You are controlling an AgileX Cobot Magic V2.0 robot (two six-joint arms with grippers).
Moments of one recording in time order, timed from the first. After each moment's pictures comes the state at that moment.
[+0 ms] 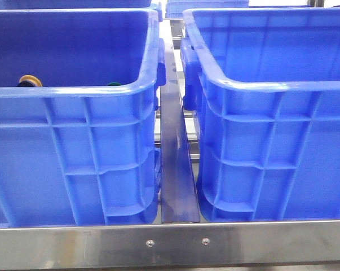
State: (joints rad) left arm -1.11 1.40 -1.32 0.33 0.65 -0.34; right arm 0.13 1.11 -0.81 1.44 0.84 -0.72
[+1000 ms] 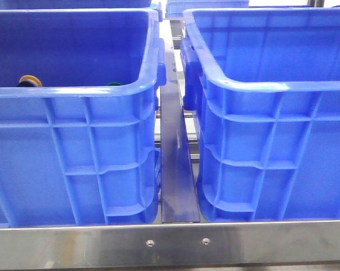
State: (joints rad) left arm -0.85 1.37 -1.26 0.35 0.62 -0.48; right arm -0.13 1.11 -0.83 1.45 0.54 -0.96
